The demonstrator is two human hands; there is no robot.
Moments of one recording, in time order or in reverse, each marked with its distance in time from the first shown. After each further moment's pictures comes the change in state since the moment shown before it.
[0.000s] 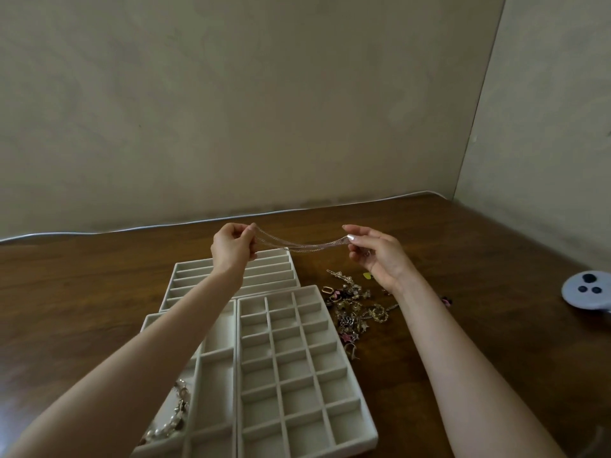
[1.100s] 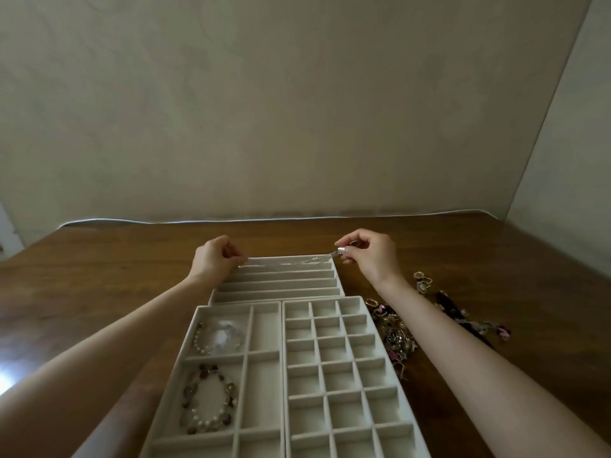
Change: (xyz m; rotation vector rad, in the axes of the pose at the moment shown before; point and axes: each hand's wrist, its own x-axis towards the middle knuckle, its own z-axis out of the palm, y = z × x) left_hand 0.040 -0.034 -0.110 0.590 -0.061 0.188; right_hand 0.016 0.025 0.081 -0.771 0.013 -0.420
